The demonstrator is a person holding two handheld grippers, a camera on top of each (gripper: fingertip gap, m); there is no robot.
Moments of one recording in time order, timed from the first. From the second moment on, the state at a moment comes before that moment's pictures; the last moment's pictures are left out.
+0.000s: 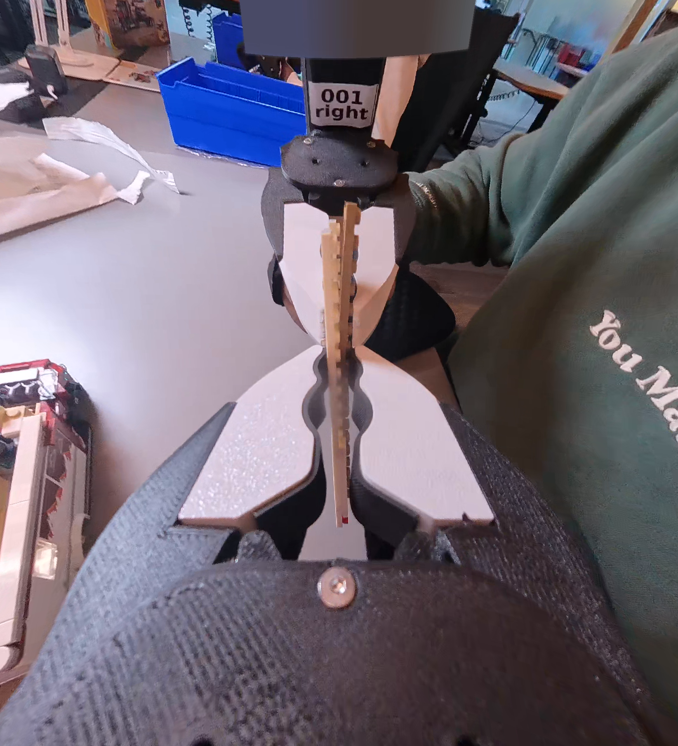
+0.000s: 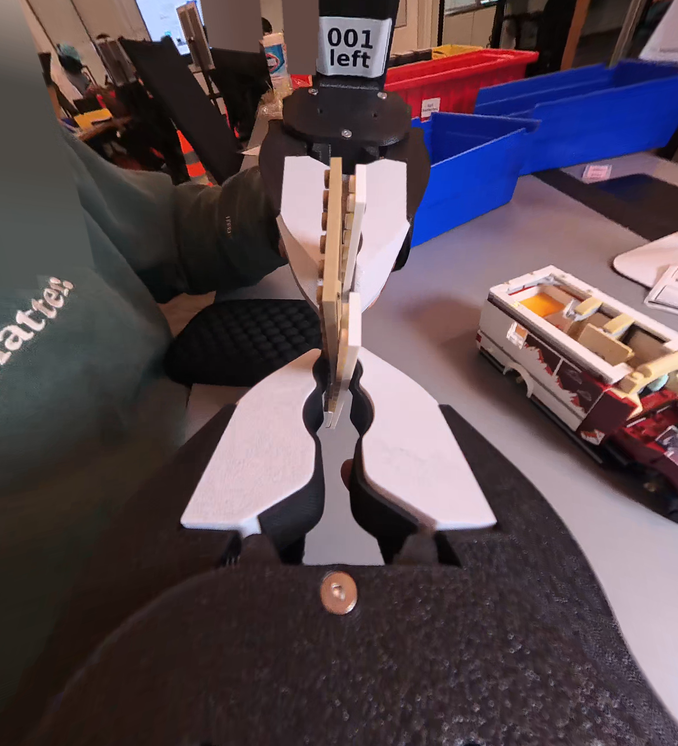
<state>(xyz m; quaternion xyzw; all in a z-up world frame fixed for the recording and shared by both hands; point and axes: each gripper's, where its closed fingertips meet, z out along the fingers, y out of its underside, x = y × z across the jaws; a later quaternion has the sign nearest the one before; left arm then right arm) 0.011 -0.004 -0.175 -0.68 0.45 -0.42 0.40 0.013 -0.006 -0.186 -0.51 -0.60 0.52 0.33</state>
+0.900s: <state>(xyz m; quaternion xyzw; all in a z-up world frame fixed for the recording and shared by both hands) 0.003 -0.040 -0.200 -0.56 0.56 -0.26 0.55 0.005 -0.039 -0.195 -0.35 -0.72 0.37 0.47</state>
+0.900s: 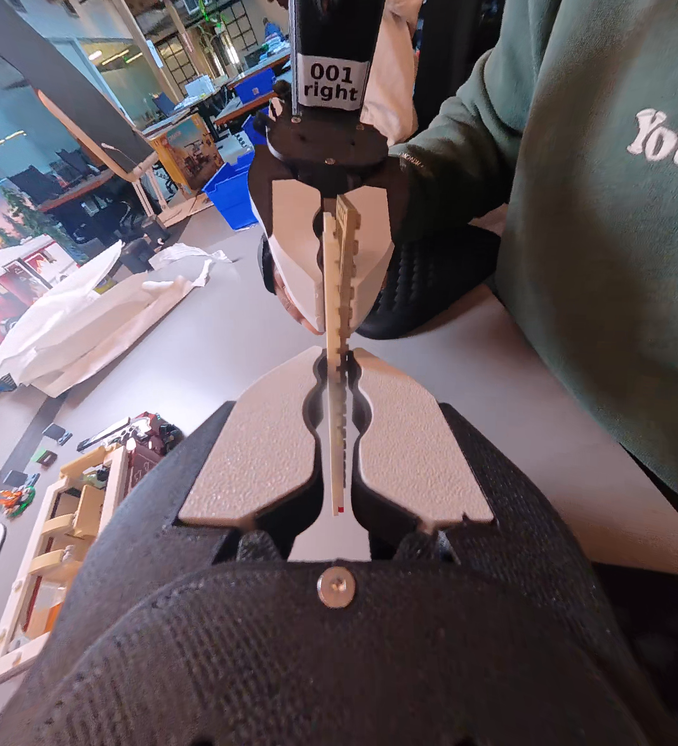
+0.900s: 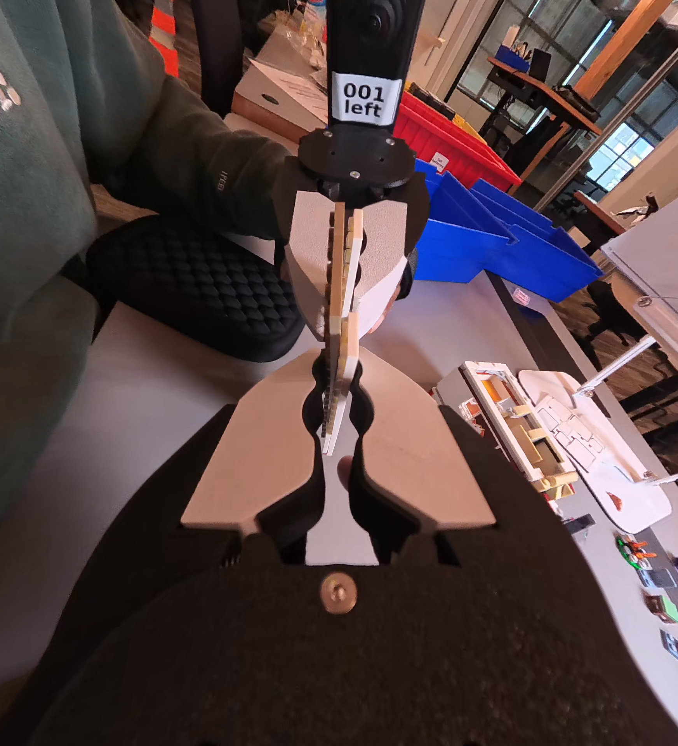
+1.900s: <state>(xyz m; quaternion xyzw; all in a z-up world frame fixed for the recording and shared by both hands) -0.005 -0.041 -0.181 -0.55 0.55 -0.22 0.58 0.005 -0.035 -0.186 -0.36 -0.70 0.40 0.48</state>
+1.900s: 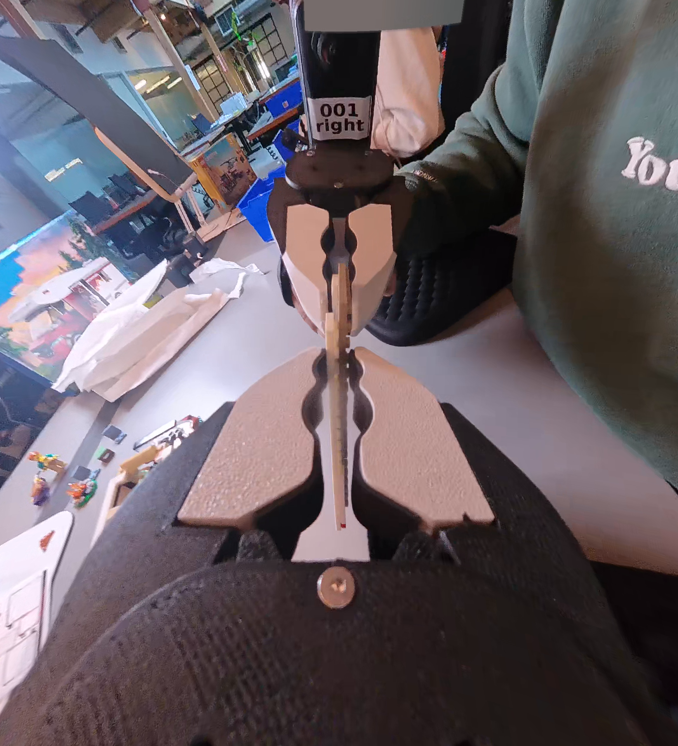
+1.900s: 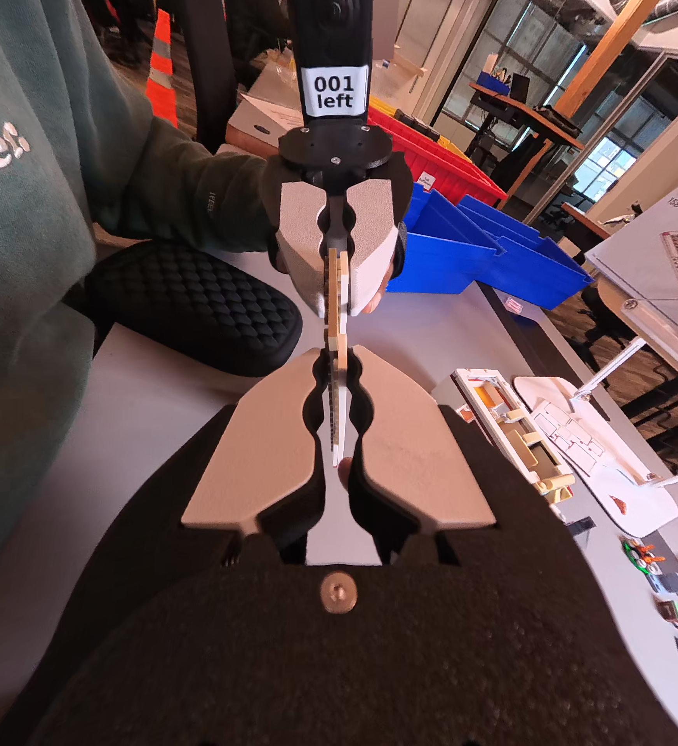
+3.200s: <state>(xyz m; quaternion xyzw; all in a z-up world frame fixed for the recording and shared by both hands) 0.000 -0.031 -0.172 -0.58 0.53 -0.19 0.59 0.020 -0.031 -0.163 -0.32 -0.64 0.49 0.50</state>
